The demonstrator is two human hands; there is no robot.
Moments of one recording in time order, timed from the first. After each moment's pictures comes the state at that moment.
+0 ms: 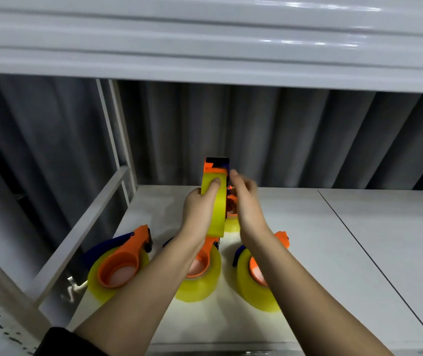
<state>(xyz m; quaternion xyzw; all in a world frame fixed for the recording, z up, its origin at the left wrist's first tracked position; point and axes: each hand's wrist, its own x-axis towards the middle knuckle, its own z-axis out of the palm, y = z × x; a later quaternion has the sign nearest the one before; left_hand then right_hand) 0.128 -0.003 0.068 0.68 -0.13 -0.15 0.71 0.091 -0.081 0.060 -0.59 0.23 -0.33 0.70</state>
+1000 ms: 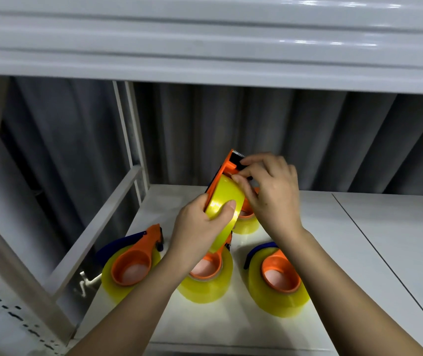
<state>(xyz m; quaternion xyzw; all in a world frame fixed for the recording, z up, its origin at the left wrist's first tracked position) 0.105 0.056 0.075 0.74 -0.28 -0.07 0.61 0.066 -0.092 0.091 -0.86 0.05 -0.51 0.04</state>
